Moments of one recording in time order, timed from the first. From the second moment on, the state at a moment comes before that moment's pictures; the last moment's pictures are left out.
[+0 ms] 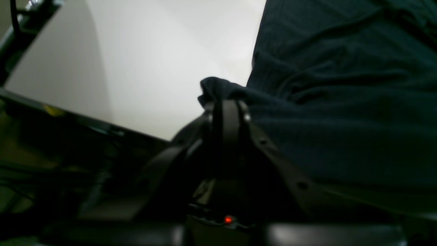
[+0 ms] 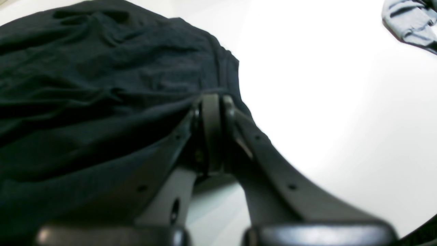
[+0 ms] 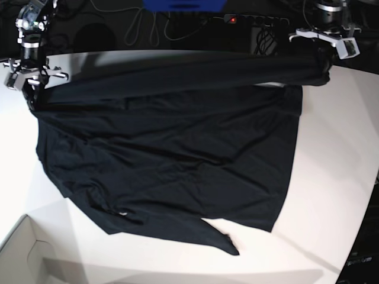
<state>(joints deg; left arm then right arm) 52.2 -10.2 -17.0 112.7 -24.7 0.1 1.9 -25.3 -2.0 42.2 95.5 7.3 25.5 1.7</state>
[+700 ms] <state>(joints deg) 45.2 -9.8 -16.6 112.5 -27.9 0.3 2.3 -19.0 -2.0 42.2 95.1 7.1 25.5 -4.5</state>
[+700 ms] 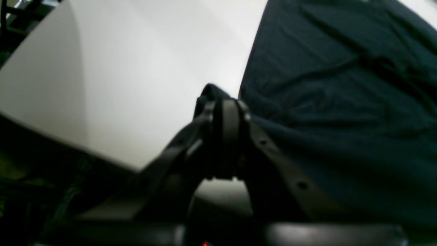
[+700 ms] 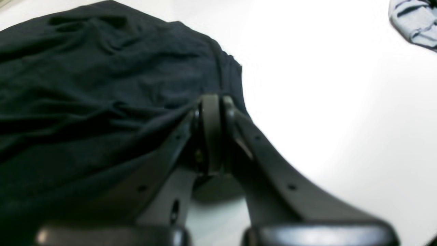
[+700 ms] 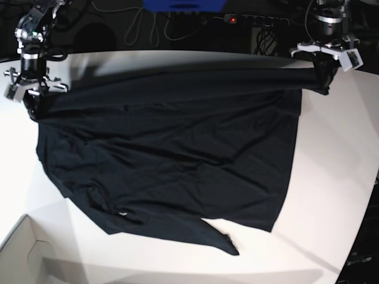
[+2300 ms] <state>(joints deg) 21.5 -4.9 -23.1 108.4 -34.5 0.5 41.3 -1.8 2.8 35.8 81.7 7.0 25.3 -10.7</state>
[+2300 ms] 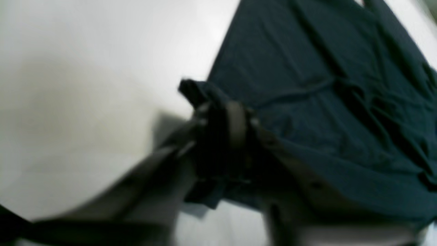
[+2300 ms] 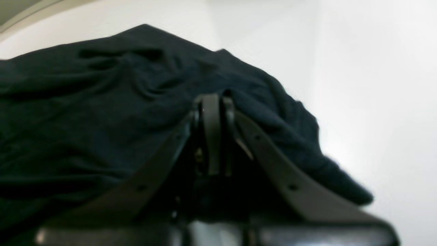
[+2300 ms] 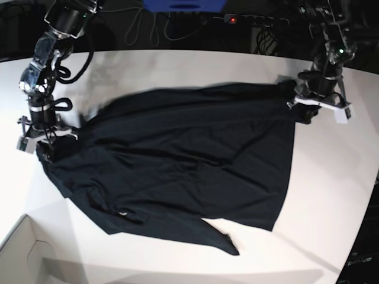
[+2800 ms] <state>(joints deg) 25.5 -4.6 -23.1 107.0 -34.5 0.5 43.3 -1.8 3.7 35.8 81.7 7.0 25.3 -10.5</state>
